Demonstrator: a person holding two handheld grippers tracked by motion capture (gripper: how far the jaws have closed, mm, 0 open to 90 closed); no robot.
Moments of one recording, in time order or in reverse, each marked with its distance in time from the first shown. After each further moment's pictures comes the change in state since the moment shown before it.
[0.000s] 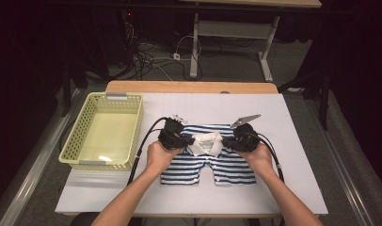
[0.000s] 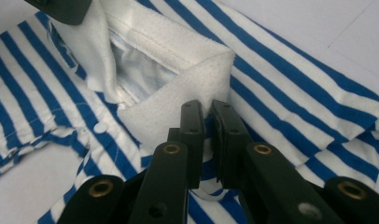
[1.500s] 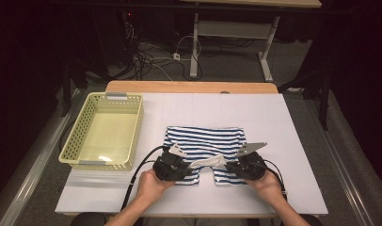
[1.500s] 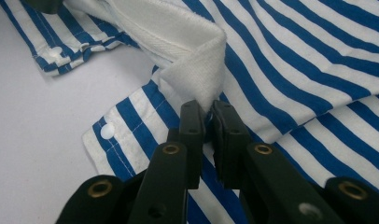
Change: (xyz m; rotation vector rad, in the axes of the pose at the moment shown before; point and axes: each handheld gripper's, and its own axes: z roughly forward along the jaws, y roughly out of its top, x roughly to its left) left arm -0.048 -0.068 -0.011 0.065 0.008 0.143; right arm 0.042 -0.062 -0.017 0.007 0.036 -0.086
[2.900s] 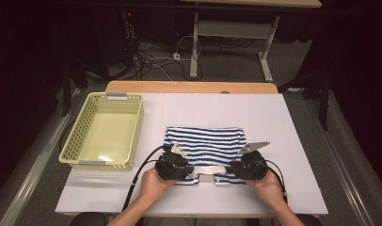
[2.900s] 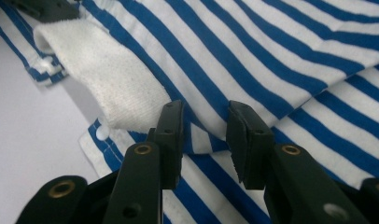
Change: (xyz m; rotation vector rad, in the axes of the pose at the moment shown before) left arm 0.007 -0.001 0.018 0.004 0.047 -0.011; right arm -0.003 -0.004 -0.001 0.014 -0.003 0.115
